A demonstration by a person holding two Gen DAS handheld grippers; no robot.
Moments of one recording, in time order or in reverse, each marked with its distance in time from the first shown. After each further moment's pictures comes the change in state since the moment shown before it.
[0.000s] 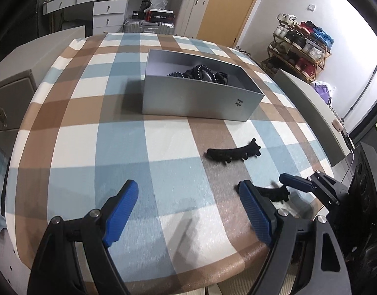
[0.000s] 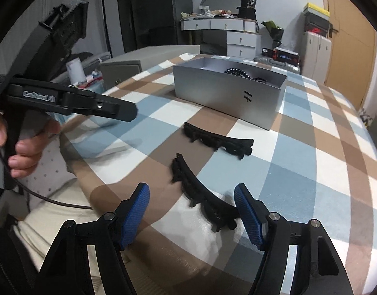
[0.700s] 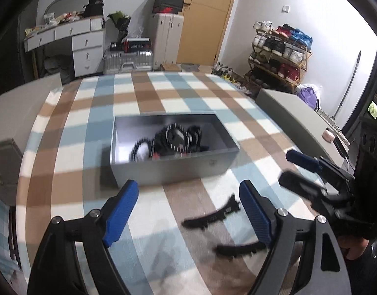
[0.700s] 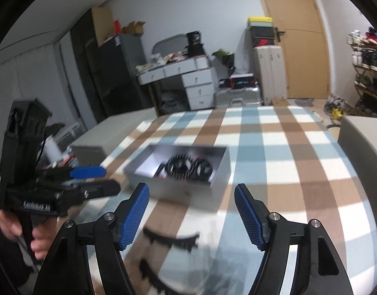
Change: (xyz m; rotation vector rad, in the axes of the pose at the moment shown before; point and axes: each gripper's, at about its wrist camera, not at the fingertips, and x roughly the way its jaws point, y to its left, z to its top) left arm 0.000 -0.027 0.061 0.136 -0.109 -0.029; right arm -0.045 -0.071 0.064 0.296 -0.240 -0.026
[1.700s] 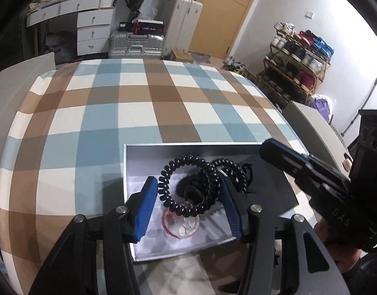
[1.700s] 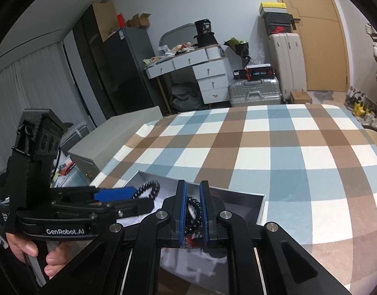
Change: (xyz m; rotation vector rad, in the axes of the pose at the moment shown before) left arm 0.060 0.048 0.052 -0.090 0.071 -0.027; right arm 0.121 -0.014 0.065 0.038 0.009 0.061
